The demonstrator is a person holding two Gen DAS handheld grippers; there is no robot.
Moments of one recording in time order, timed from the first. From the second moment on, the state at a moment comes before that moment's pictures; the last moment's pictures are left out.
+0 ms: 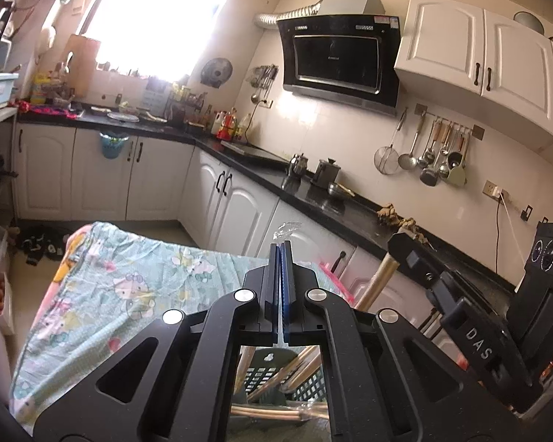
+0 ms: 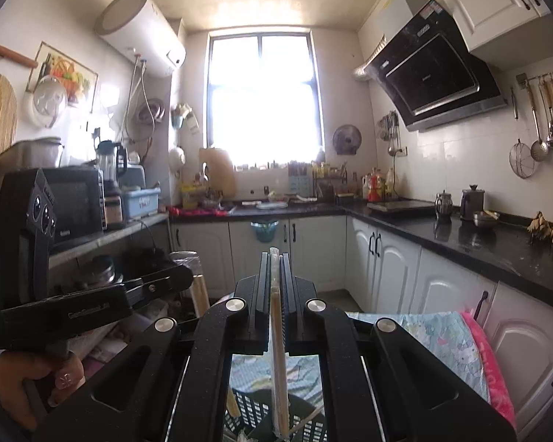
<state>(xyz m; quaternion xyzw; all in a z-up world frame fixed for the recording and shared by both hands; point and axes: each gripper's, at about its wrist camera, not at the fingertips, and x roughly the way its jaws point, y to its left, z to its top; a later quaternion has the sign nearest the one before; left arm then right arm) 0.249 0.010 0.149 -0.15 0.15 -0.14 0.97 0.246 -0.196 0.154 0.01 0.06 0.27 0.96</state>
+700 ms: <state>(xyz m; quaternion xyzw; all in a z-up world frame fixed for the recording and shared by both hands) 0.236 0.034 0.110 -0.18 0.17 -0.14 0.96 0.239 -0.201 0.109 0.03 0.14 0.24 0.96</state>
